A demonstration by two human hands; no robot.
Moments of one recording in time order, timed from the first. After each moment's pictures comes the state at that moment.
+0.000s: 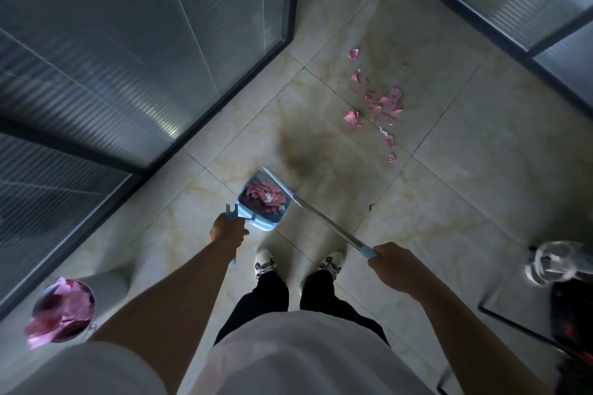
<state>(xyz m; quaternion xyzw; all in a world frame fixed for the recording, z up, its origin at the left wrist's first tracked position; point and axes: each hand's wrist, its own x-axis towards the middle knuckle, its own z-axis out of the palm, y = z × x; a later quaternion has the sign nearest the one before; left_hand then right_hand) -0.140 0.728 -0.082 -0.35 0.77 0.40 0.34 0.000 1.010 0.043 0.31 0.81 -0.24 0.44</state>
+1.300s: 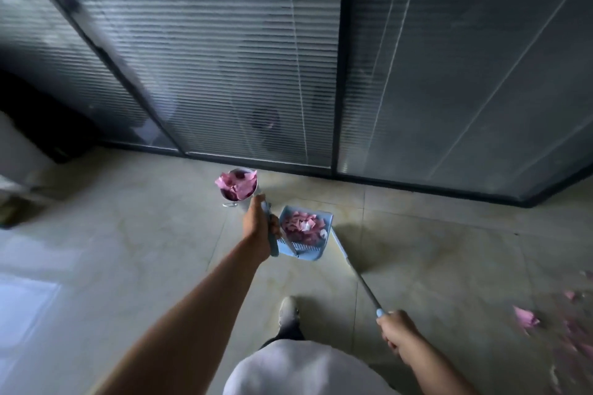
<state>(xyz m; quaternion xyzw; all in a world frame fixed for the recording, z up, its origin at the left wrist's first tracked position) 0.073 0.609 0.105 -0.56 0.36 0.72 -0.17 0.015 0.906 -0.033 0.13 0.85 -0.26 0.45</state>
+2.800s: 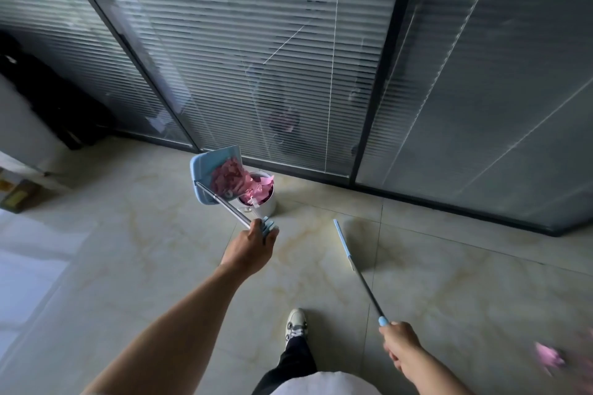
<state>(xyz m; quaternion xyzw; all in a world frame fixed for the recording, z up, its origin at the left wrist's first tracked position) 0.130 0.515 0.071 -0.46 0.84 0.27 0.04 0.008 0.819 -0.031 0.13 0.84 -0.27 0.45</state>
